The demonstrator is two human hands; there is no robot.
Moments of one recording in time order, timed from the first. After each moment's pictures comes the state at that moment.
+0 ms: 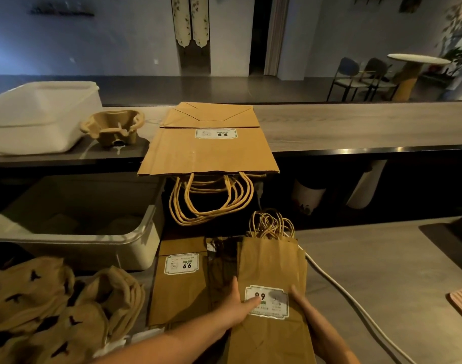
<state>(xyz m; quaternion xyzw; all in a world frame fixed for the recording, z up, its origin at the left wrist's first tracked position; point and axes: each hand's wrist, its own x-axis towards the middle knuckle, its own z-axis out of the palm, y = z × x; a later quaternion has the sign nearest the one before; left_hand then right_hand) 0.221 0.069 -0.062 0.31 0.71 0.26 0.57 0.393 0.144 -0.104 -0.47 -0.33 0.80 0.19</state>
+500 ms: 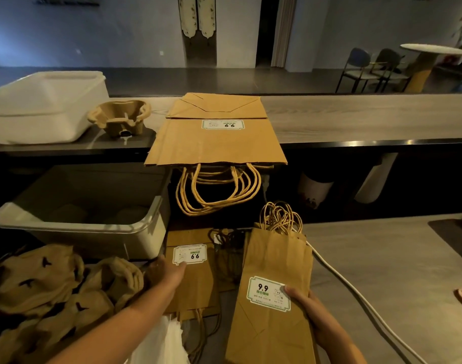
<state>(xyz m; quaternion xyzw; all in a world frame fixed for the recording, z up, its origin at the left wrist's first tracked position) 0.087 0.057 -0.106 0.14 0.93 0.21 0.26 0.392 0.142 -0.108 -0.50 -0.38 0.76 0.16</state>
